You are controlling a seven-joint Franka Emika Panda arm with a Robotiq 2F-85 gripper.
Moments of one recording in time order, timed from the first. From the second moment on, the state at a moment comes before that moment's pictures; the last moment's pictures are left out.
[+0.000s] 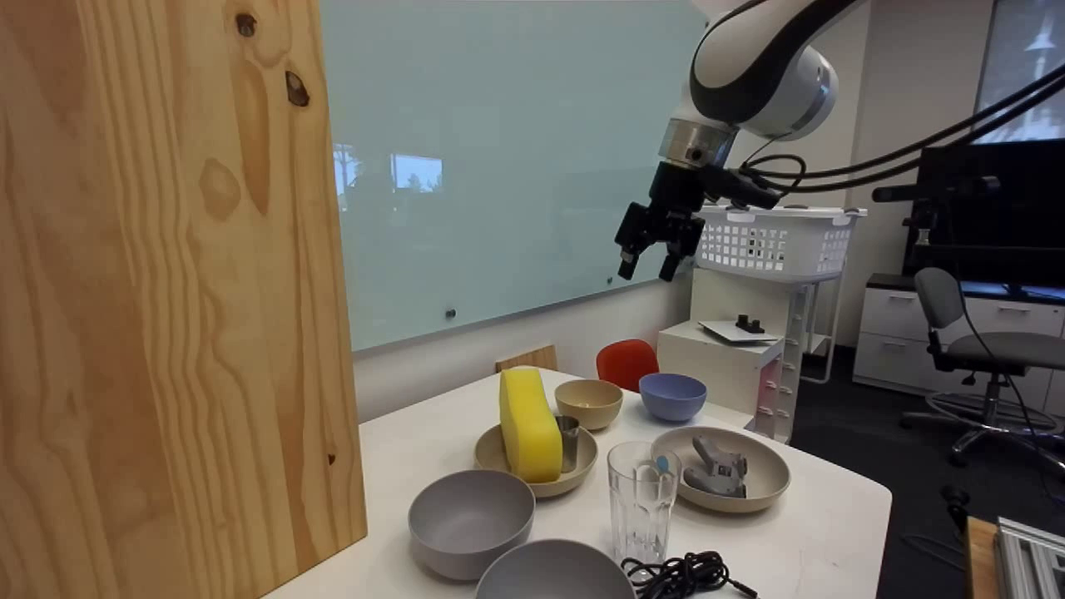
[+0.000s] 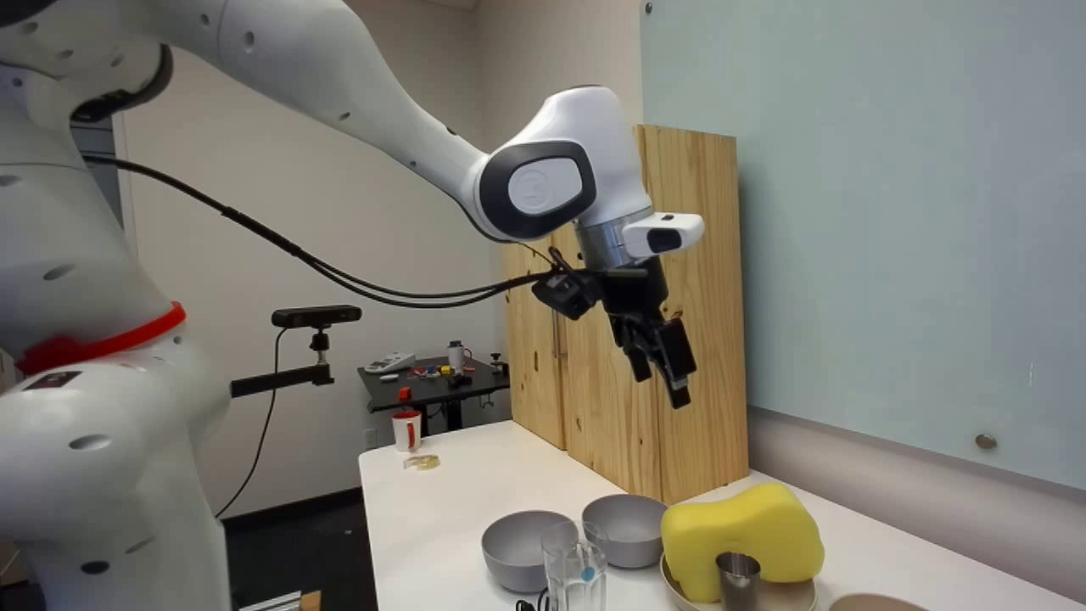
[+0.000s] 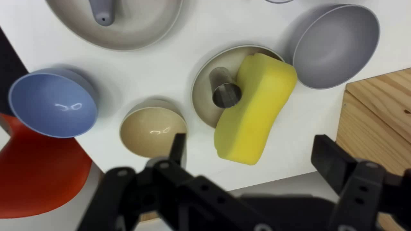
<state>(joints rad) -0.04 -0.33 -0.13 -2.47 0.08 2.46 -0.02</state>
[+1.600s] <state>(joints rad) 0.09 0.19 0.04 -2.26 0.27 2.67 -0.02</state>
